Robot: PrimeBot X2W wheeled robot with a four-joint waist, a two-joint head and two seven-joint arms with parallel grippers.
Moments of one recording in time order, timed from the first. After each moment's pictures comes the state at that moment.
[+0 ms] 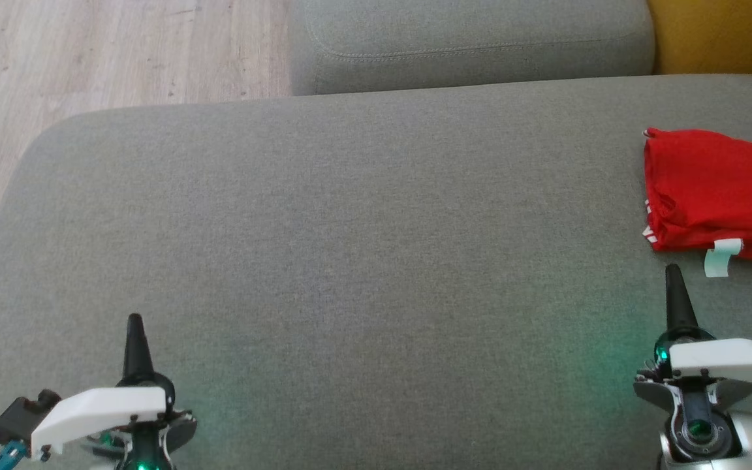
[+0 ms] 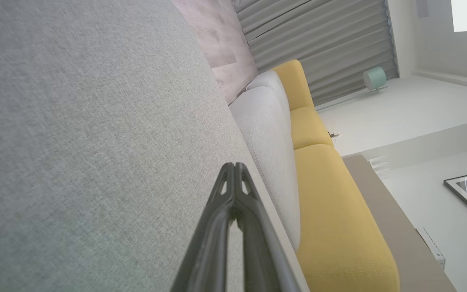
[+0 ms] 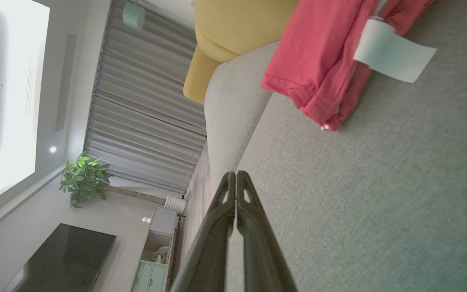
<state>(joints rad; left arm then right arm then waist) -0.06 0.04 0.01 0.29 -1.23 -0.10 0.00 -0.10 -0.05 -0.07 0.33 1.17 0.13 0.00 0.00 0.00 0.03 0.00</state>
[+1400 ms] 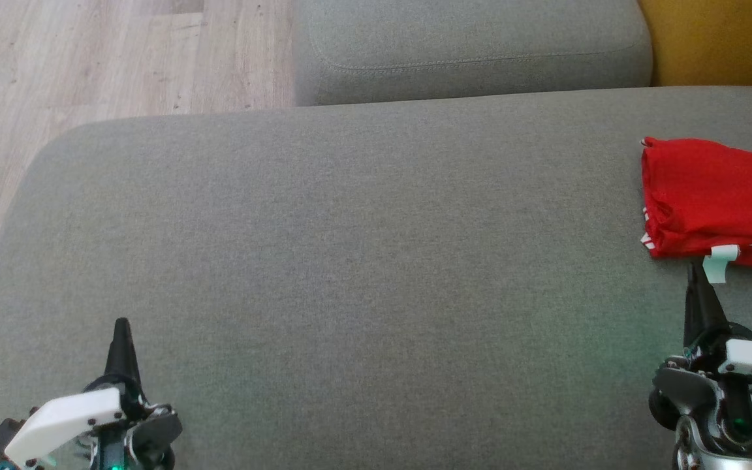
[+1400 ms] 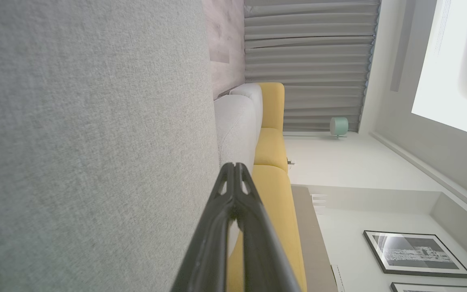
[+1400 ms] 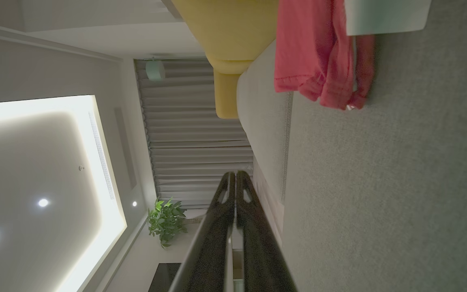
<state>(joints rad) -0.06 0.04 0.07 0.28 -1.60 -0.12 0.11 -0.09 -0.05 -0.13 0.28 1.60 0.13 0.10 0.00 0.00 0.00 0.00</state>
